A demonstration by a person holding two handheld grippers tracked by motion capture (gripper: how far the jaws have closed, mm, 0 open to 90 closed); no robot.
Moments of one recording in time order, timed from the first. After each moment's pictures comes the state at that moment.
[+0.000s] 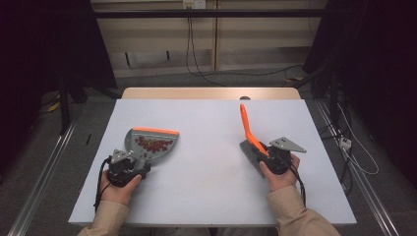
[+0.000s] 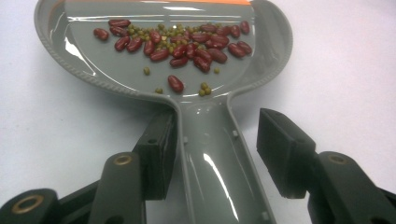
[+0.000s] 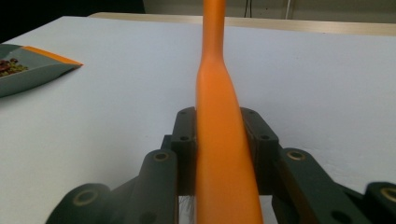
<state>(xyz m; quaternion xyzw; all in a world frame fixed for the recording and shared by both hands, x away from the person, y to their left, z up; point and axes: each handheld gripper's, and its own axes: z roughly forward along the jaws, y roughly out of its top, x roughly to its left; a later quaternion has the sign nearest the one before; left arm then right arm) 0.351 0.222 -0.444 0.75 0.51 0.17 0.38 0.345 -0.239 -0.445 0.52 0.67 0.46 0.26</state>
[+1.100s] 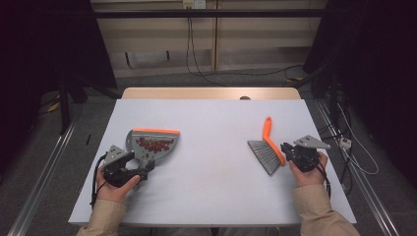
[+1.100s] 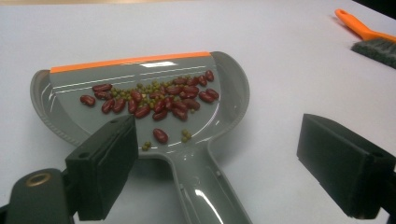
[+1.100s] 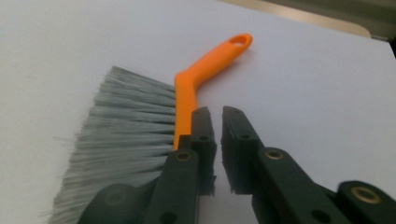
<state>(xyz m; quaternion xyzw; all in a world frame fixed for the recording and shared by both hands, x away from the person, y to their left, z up) 0.349 0.226 -0.428 0.74 0.45 0.18 0.46 0.344 -0.318 -0.446 0.51 0.72 0.36 0.31</state>
